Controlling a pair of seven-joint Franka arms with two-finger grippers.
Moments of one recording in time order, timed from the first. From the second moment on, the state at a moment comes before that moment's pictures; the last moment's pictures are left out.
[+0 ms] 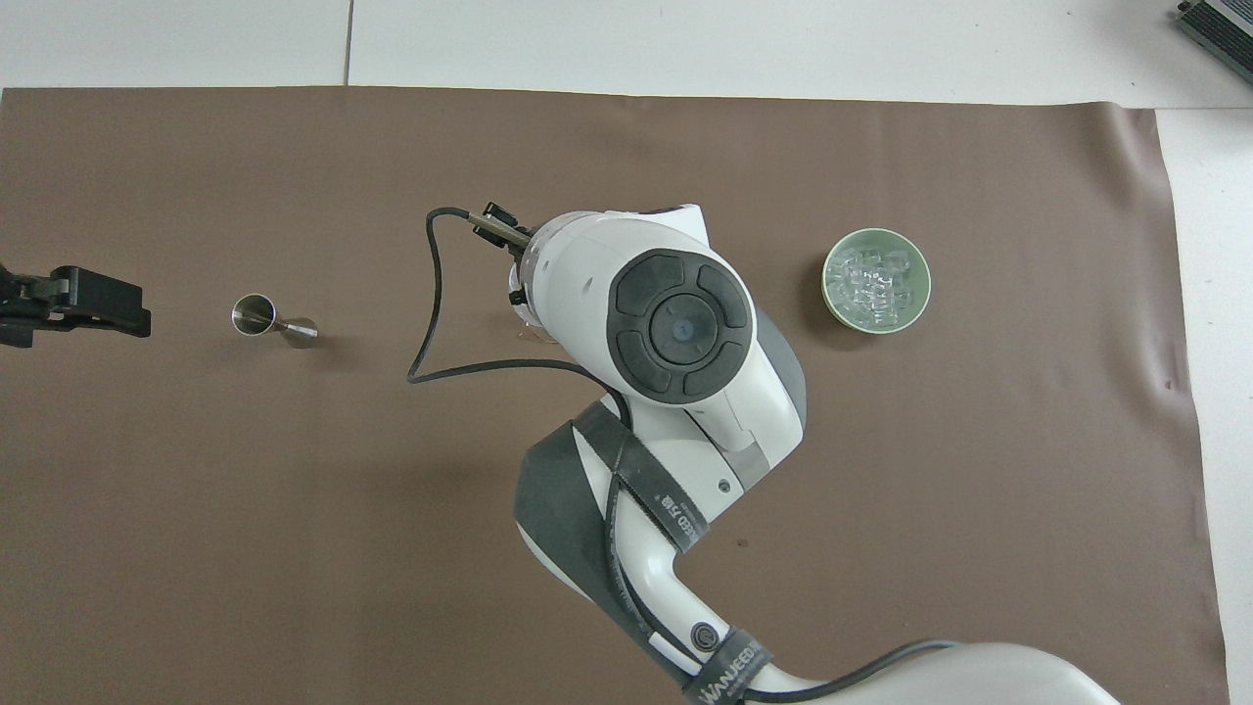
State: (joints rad) left arm 0.18 -0.03 -0.25 -1.60 -0.02 1.55 -0.06; right arm 0.50 0.41 0.16 -1.44 -0.08 2.33 1.20
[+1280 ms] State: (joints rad) left arm 0.05 -0.04 -0.12 -1.60 -0.10 1.54 -0.03; right arm 0.50 0.43 0.16 -1.47 -0.08 2.33 1.21
